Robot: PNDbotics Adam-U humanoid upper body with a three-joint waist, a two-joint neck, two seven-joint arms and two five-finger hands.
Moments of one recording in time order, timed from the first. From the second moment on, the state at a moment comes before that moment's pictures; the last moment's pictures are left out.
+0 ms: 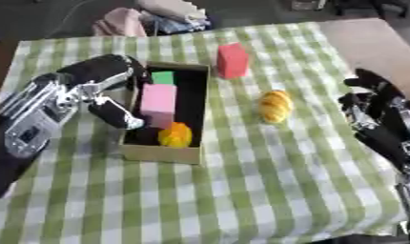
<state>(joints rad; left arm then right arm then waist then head) -0.66 0.64 -0.46 -1.52 -0.70 0.05 -0.42 -0.18 -0.22 0.03 -1.79 0.18 -0.06 0.07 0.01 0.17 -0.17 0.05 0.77</state>
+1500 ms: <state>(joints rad) -0.31 0.59 -0.09 -1.95 -0.22 0.21 -0.10 -0.48 -0.62 0.17 -1.65 0.19 -0.06 0.26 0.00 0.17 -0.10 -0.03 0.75</state>
